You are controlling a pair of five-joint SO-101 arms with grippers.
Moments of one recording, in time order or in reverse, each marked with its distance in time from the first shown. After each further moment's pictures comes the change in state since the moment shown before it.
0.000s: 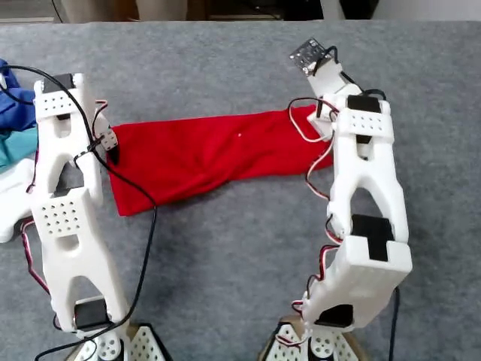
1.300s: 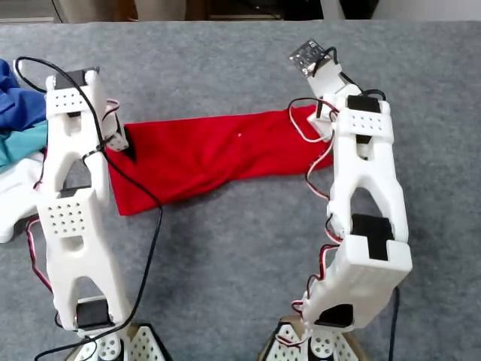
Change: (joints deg) left arm 2.7 0.0 1.0 -0.2 -14.9; right arm 0.0 0.2 0.0 -0.2 0.7
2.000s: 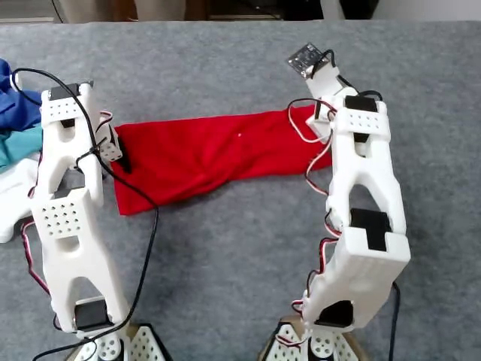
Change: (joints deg) left arm -2.2 1.5 7.6 -7.1 -1.7; right arm 0.0 3.3 -1.4 0.0 0.0
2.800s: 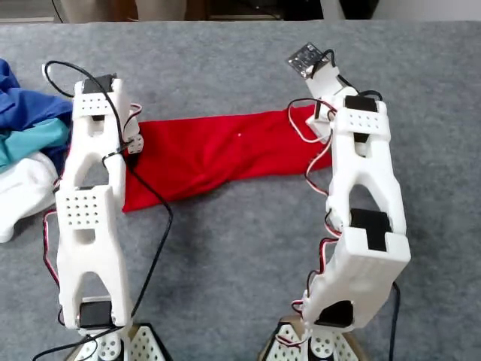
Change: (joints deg) left arm 8.0 7.9 -14.3 2.5 10.1; right arm 0.0 0.0 0.0 0.0 0.0
